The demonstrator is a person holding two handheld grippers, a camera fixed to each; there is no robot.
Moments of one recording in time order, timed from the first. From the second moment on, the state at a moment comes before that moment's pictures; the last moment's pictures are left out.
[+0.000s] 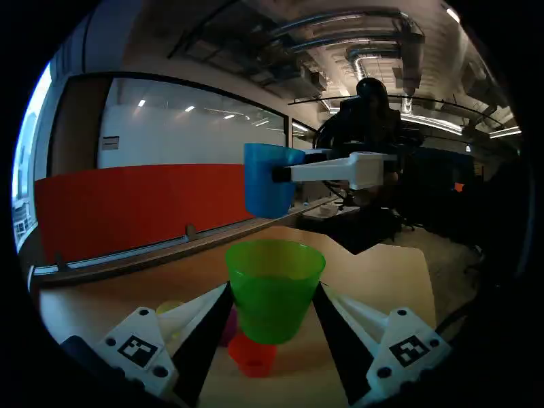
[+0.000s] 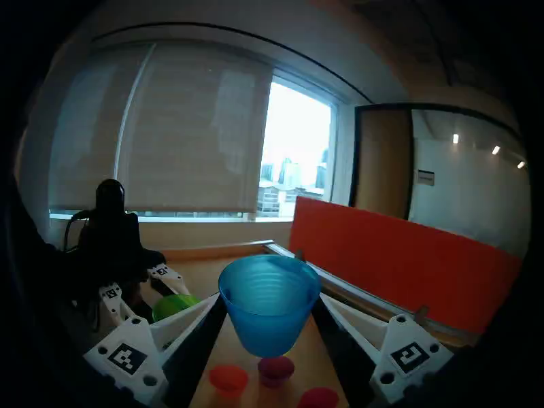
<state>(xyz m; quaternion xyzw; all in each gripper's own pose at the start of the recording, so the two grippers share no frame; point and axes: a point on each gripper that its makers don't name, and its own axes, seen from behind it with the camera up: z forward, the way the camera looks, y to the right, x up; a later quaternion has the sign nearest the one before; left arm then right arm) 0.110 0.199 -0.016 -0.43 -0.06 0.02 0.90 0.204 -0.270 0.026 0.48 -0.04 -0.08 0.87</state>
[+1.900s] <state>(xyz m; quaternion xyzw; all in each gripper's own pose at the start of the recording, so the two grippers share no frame) 0.016 0.163 -0.029 -0.42 -0.19 0.10 0.88 0.053 -0.231 -0.008 0.49 -0.16 -0.12 0.85</state>
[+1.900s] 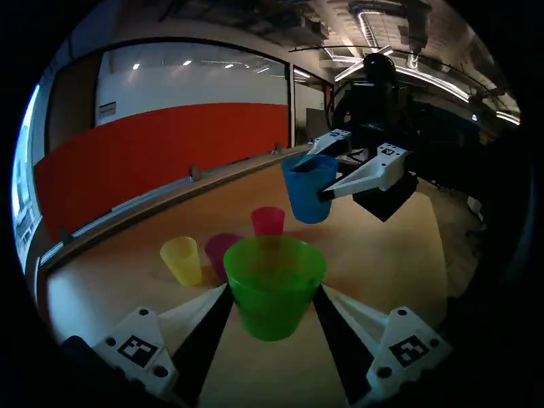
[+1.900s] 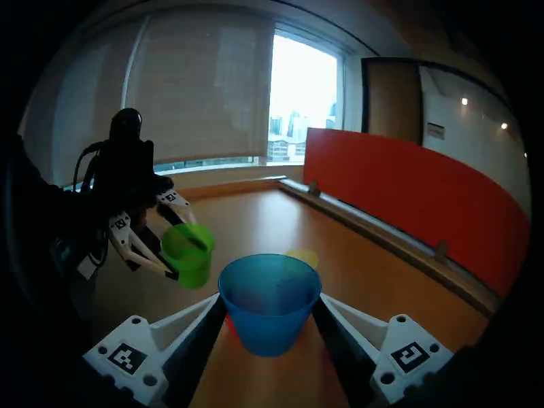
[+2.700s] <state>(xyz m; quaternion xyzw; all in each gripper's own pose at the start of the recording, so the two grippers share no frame) -0.035 0.157 -0.039 -0.42 -0.25 0.13 0.86 -0.009 -0.226 -0.016 0.50 -0.21 -0.15 0.83</state>
